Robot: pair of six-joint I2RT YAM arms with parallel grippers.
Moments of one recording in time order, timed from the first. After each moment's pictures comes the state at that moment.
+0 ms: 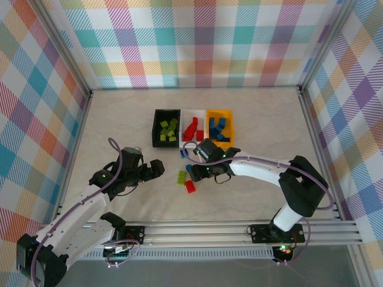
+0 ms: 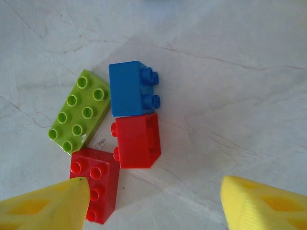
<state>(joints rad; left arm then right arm) -0.48 0.86 0.63 -0.68 0.02 -0.77 0.88 1.63 0.99 -0.45 -0.07 0.41</state>
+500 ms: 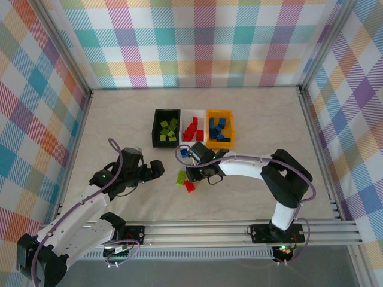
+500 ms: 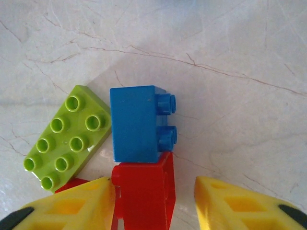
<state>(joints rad) -0.48 0.86 0.63 -0.68 0.02 -0.77 0.90 1.76 1.03 -0.37 -0.05 0.41</state>
